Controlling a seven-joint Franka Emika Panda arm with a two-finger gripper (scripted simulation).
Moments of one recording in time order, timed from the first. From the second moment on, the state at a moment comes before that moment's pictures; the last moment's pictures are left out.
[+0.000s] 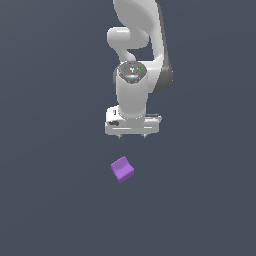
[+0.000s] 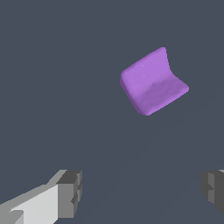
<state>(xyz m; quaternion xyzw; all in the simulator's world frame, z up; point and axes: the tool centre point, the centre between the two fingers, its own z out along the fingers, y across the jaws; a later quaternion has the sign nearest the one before) -0.006 0.017 0.164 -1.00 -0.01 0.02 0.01</state>
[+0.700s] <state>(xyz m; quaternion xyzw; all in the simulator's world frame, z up) -0.013 0.043 0.164 -1.00 -0.05 0.02 0.01</state>
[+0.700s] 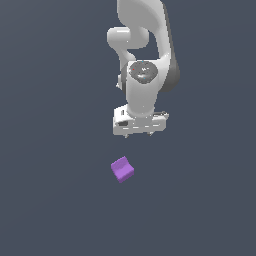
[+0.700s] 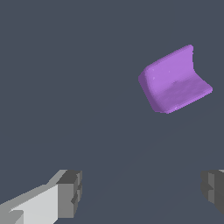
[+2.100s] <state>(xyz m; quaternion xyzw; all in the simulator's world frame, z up) 0.068 -0.009 0.109 -0.97 -0.24 0.01 0.00</state>
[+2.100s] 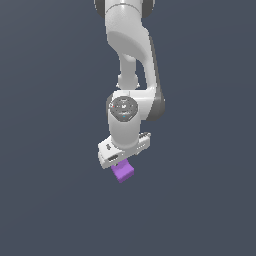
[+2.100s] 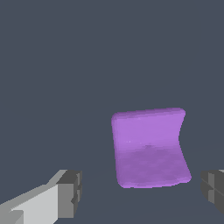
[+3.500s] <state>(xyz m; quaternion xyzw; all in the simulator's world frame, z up) 0.087 -0.024 0.054 -0.96 -0.29 0.00 0.00</state>
